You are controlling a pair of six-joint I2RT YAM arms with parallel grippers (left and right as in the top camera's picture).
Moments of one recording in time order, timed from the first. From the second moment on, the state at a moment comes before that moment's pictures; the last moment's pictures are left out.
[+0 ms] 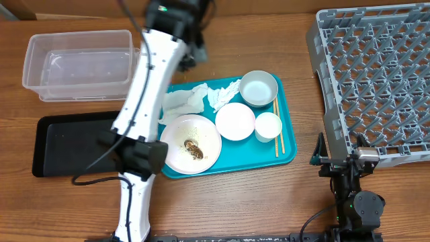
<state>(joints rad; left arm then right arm) -0.33 2.28 2.65 -1.68 -0.15 -0.60 -0.01 0.01 0.02 -0.03 0.03 0.08</state>
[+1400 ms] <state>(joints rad) -0.03 2.28 2.61 -1.69 0.27 -0.30 -0.01 0.01 0.02 -0.03 0.03 0.08</state>
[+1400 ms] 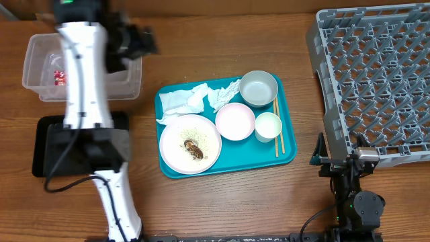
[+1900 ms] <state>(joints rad) -0.35 2.28 2.26 -1.65 -0.07 -0.40 -0.01 0.01 0.02 -0.03 0.03 0.08</state>
